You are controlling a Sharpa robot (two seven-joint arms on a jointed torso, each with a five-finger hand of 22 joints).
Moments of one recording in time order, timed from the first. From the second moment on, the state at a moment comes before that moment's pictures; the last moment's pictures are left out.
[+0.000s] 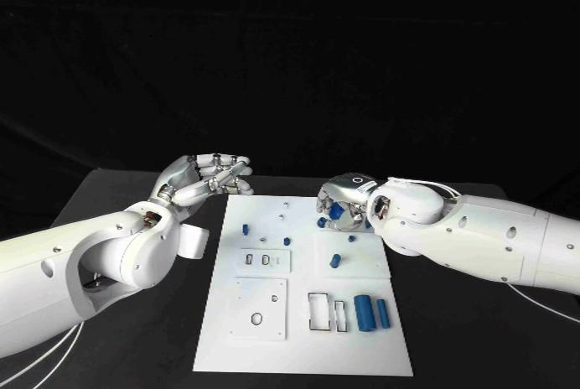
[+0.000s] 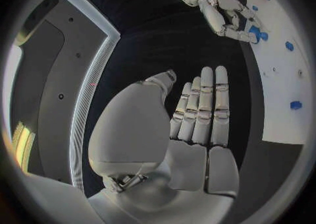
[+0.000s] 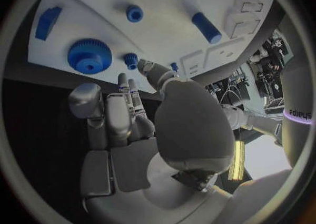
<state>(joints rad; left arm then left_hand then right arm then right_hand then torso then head) 1.22 -0.97 -0.01 1.71 -0.09 -0.37 0.44 1.46 -0.17 0.40 0.25 0.12 0.87 0.22 0.25 0.17 1.11 0.16 0.10 0.07 1.09 0.10 0.46 0.35 0.17 0.99 0.19 0.46 0.18 1.32 -0.68 -0.16 1.39 -1.65 -0.22 -0.12 1.29 -0.24 0.46 -0.01 0.24 1.02 0.16 0.19 0.19 1.18 0.09 0.07 0.08 1.46 0.01 1.24 1.08 0.12 1.29 0.11 1.18 0.95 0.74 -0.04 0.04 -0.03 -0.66</state>
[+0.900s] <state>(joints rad) 1.23 -0.97 -0.01 1.71 -0.09 -0.36 0.43 1.46 -0.18 0.40 0.25 0.12 0.87 0.22 0.24 0.17 1.10 0.17 0.09 0.07 1.08 0.10 0.47 0.36 0.17 0.99 0.19 0.46 0.18 1.31 -0.66 -0.16 1.37 -1.66 -0.22 -0.13 1.29 -0.21 0.56 0.04 0.18 1.06 0.15 0.20 0.21 1.22 0.08 0.08 0.09 1.47 0.01 1.31 1.13 0.12 1.30 0.11 1.24 1.04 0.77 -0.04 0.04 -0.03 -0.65</state>
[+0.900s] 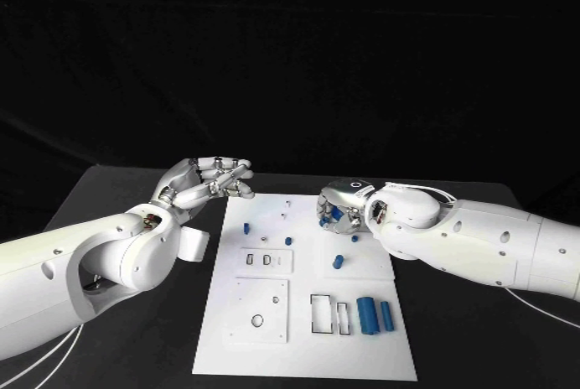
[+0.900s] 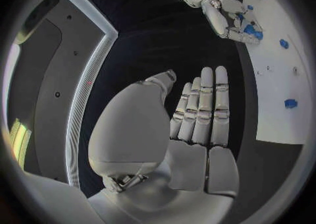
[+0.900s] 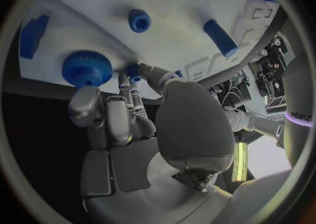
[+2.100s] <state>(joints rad) 1.23 -0.97 -0.01 1.70 -0.09 -0.35 0.41 1.46 -0.18 0.40 0.25 0.12 0.86 0.22 0.24 0.17 1.09 0.17 0.08 0.07 1.08 0.10 0.48 0.37 0.17 0.99 0.19 0.46 0.18 1.32 -0.59 -0.15 1.34 -1.67 -0.45 -0.17 1.30 -0.19 0.63 0.01 0.11 1.09 0.12 0.29 0.26 1.27 0.07 0.08 0.13 1.47 -0.01 1.34 1.15 0.11 1.31 0.09 1.28 1.10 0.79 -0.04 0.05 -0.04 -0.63</state>
